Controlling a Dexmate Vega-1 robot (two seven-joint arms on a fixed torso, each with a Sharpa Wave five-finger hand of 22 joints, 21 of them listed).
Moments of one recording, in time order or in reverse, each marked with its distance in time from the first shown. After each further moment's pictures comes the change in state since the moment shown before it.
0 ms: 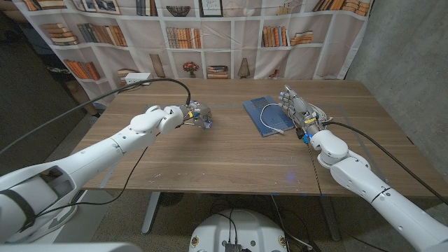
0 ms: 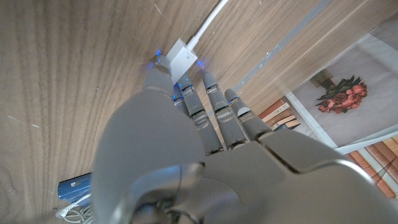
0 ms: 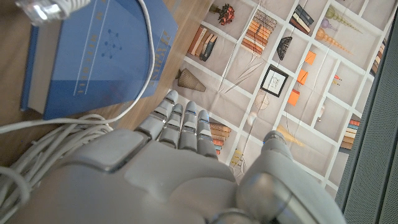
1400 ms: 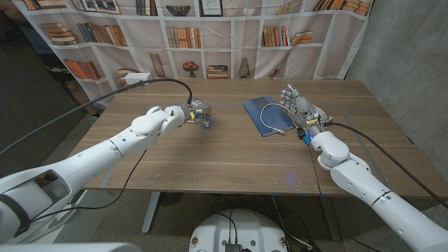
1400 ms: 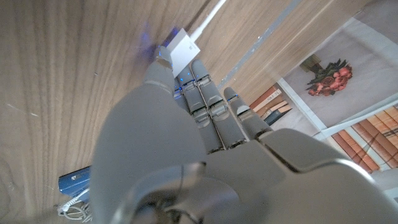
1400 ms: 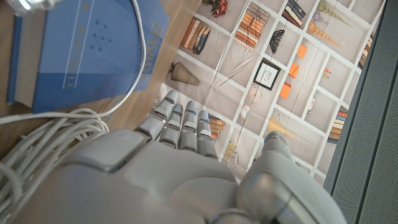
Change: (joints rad) left arm 0.039 0.027 -0.041 -0.118 0.068 0.095 0.070; left_hand 0.026 0.008 0.061 -0.002 -0.006 0.128 0.049 -0.007 0.000 0.035 0.036 0.022 0.001 0.190 -0.062 -0.009 0.000 0.012 -0.002 -0.017 -0.004; right arm -0.024 0.012 0.013 -0.005 -0.017 0.062 -0.019; right_hand 0.000 0.000 -0.001 0.001 0.000 0.000 0.000 0.000 0.000 0.000 0.000 0.000 0.000 -0.002 -0.002 0.000 0.000 0.000 0.000 0.000 0.000
